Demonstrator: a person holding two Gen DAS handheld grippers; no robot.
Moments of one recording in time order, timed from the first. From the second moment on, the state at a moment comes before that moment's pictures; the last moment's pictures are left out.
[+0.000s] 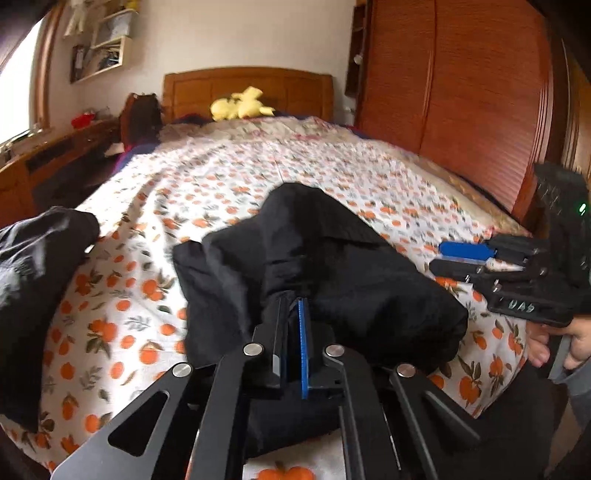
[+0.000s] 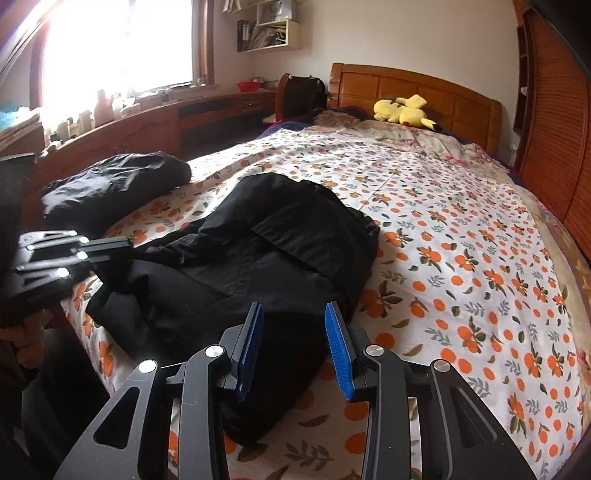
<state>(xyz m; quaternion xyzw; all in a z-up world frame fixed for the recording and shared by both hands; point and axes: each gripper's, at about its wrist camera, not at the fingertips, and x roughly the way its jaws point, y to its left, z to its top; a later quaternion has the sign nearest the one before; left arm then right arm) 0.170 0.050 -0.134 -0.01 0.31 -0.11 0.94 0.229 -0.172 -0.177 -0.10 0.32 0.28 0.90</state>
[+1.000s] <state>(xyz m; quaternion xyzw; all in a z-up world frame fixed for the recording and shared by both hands) 0.108 0.118 -0.181 -0.06 0.34 -0.04 0.94 0.222 -0.124 -0.215 -0.10 0.37 0.33 0.86</state>
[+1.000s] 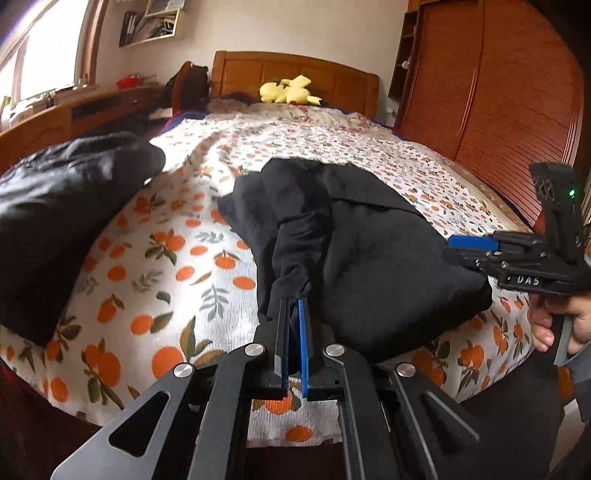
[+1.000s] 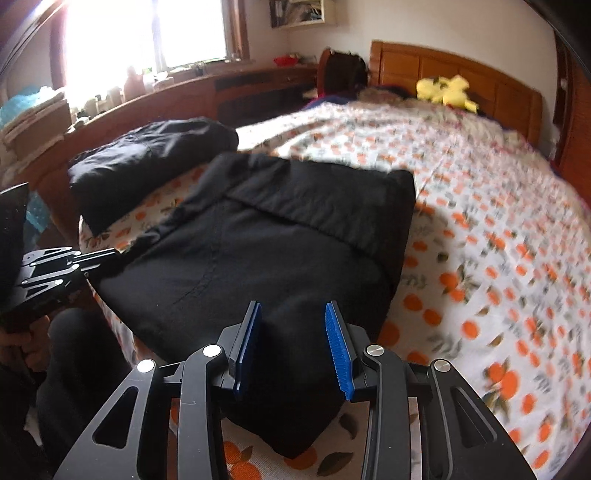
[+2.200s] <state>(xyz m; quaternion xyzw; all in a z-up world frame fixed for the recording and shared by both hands) 0.119 0.152 -0.179 -0.06 0.34 -0.03 0.94 0.200 -0.117 -0.208 -0.05 0.42 0.30 0.86</state>
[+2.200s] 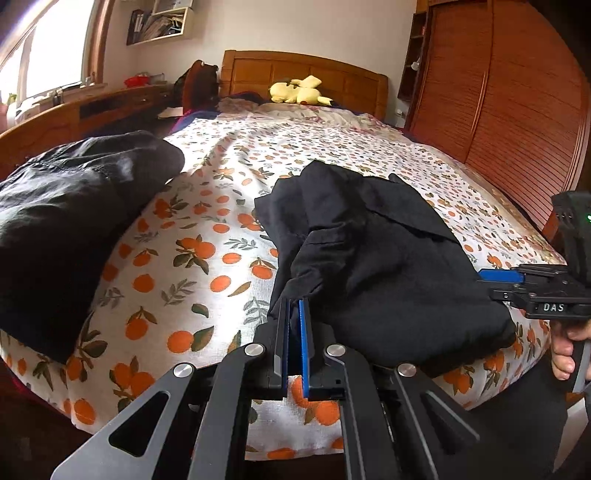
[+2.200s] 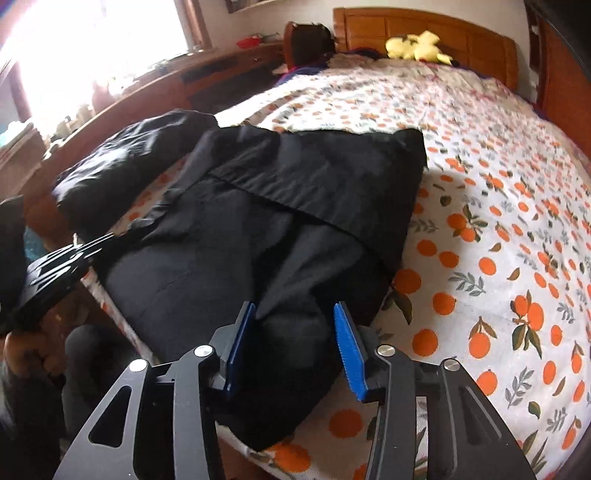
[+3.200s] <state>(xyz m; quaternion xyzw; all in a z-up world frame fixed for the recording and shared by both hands) 0.088 0.155 -0.173 -0.09 0.34 0.01 0.94 0.420 -0.118 -0.258 0.00 0.48 0.31 0.82</state>
